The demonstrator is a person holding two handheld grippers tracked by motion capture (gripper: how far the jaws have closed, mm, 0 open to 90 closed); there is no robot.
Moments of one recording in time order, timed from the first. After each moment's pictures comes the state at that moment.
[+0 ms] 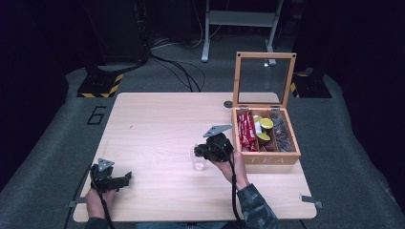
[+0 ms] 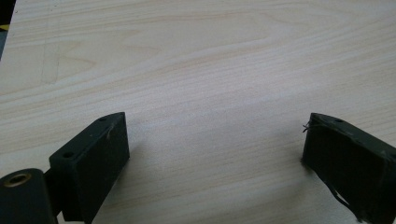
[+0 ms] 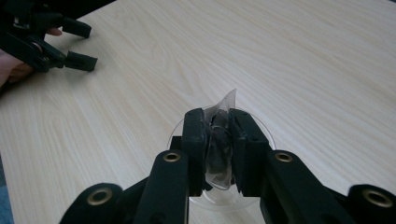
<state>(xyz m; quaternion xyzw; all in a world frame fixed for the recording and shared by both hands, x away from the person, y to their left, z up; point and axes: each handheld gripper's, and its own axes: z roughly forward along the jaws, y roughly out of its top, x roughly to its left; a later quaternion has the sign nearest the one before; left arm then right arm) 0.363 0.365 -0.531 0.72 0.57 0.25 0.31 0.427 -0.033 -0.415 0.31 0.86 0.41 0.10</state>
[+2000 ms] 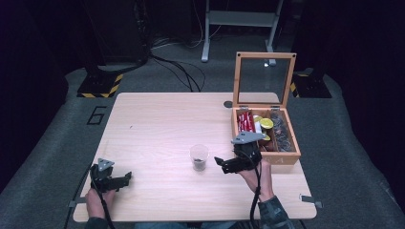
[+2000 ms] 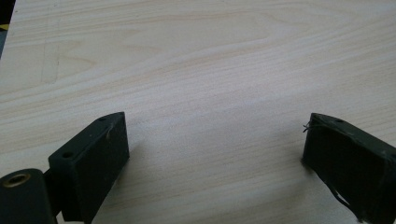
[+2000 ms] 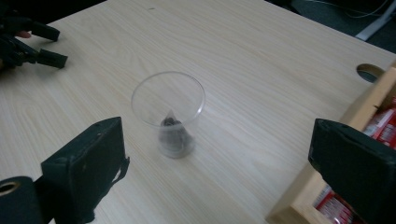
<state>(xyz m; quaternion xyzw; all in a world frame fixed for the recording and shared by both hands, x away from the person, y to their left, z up) 0.363 0.366 -0.531 0.72 0.57 0.25 0.31 0.384 -0.104 -0.390 0.34 0.83 0.41 0.18</state>
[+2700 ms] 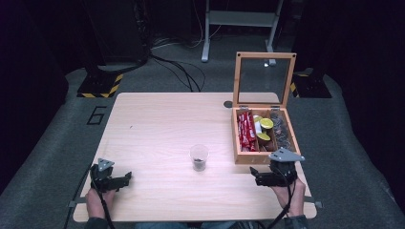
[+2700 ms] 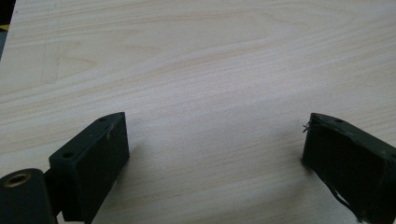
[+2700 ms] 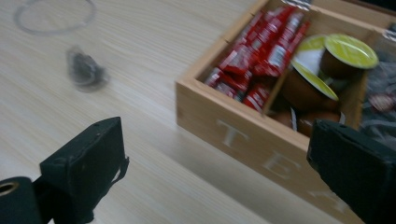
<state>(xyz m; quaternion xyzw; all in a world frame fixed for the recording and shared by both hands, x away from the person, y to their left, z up) 0.363 0.365 -0.531 0.72 0.57 0.25 0.32 0.348 -0.200 -0.428 0.43 0.78 0.37 0.25</state>
